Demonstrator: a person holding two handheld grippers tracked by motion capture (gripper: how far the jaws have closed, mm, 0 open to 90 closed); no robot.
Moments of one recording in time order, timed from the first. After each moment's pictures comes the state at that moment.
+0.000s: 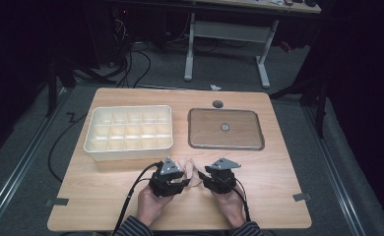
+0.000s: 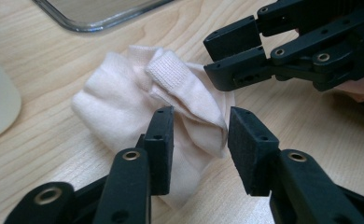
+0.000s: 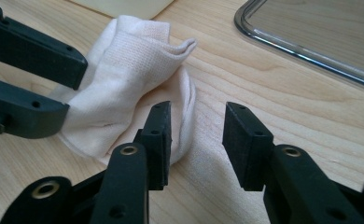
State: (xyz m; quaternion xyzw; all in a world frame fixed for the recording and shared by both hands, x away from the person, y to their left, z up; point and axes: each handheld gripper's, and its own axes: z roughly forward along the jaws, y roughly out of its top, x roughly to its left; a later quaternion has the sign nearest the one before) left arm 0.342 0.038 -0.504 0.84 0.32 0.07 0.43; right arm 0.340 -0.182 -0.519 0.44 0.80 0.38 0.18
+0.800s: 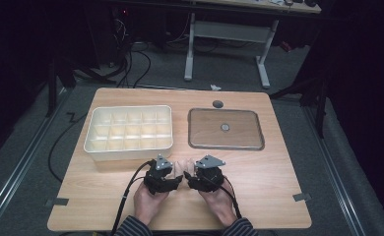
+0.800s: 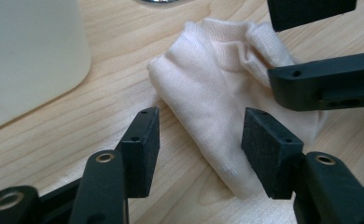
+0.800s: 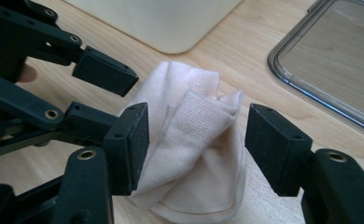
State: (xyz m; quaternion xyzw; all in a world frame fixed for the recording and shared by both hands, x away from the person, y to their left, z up) left arm 0.355 0.050 -0.519 0.82 0.40 0.09 0.39; right arm 0.341 -0.141 -0.499 0.40 0.81 0.37 0.21
